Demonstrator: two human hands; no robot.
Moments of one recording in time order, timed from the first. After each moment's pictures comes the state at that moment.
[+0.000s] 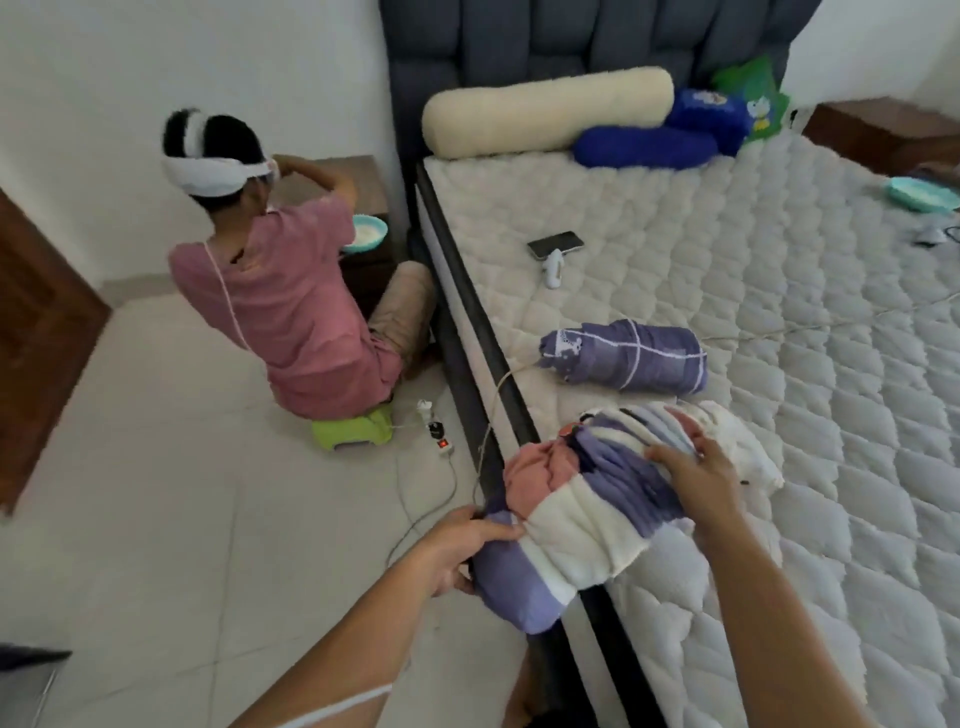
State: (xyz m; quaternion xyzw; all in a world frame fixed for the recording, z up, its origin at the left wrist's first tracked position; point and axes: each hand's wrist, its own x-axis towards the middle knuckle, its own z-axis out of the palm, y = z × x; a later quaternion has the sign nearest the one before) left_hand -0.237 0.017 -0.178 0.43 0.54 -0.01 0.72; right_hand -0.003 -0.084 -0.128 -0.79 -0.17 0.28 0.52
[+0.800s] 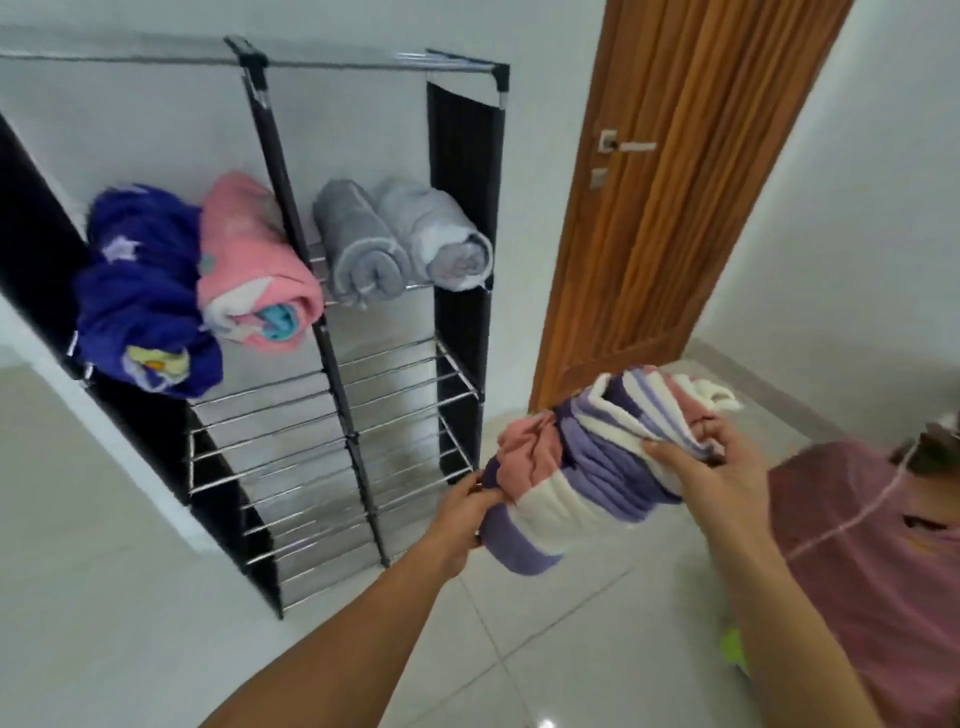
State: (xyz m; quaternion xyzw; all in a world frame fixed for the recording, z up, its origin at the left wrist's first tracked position) left_hand -0.797 0.085 -0.152 0.06 0.62 0.63 0.46; right_hand -0.620 0.229 -0.051 -0.40 -0.71 0.43 0.38
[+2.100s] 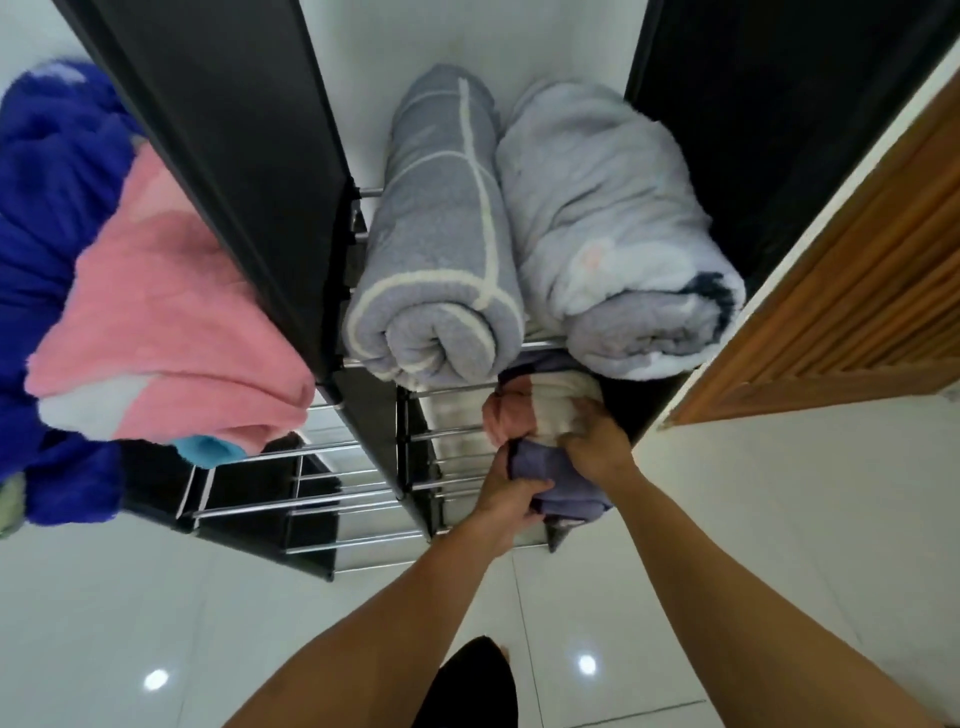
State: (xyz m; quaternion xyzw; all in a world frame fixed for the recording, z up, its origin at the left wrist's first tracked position) left_hand -1.081 0.236 -0.276 -0.16 0.54 0.73 0.39; right_hand -1.077 0.365 -0.237 -0.26 -0.89 0.38 -0.08
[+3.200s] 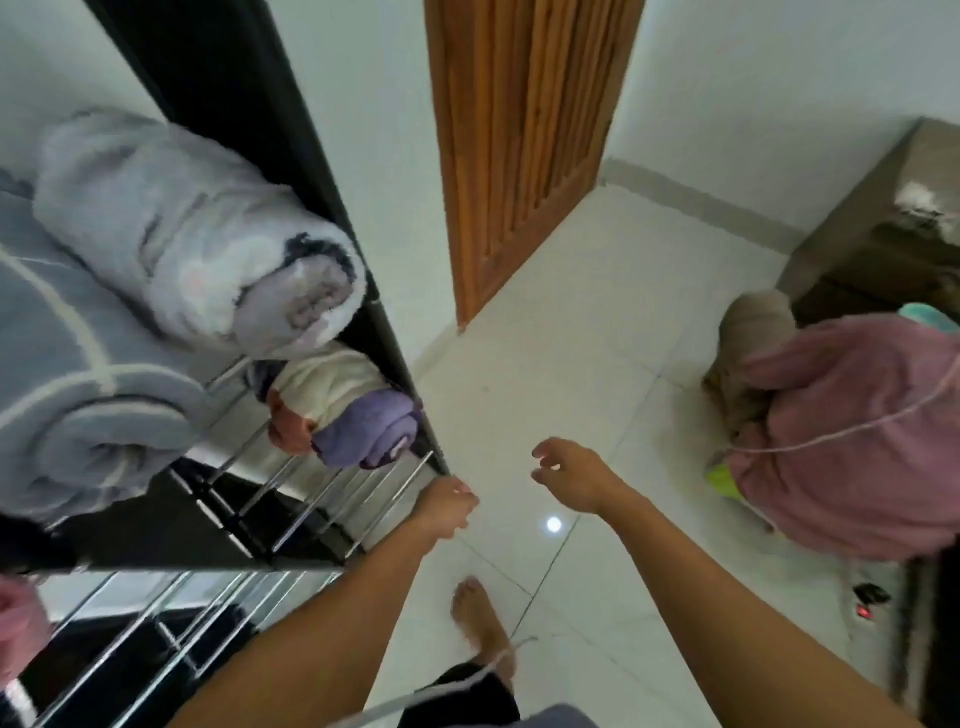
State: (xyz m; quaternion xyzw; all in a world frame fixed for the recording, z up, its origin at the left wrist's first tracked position) left_hand -1.004 0.256 -0.271 0.16 0.78 0.22 0.56; right_hand -0.850 0.357 -0.212 -0.51 -0.70 0.49 -0.10
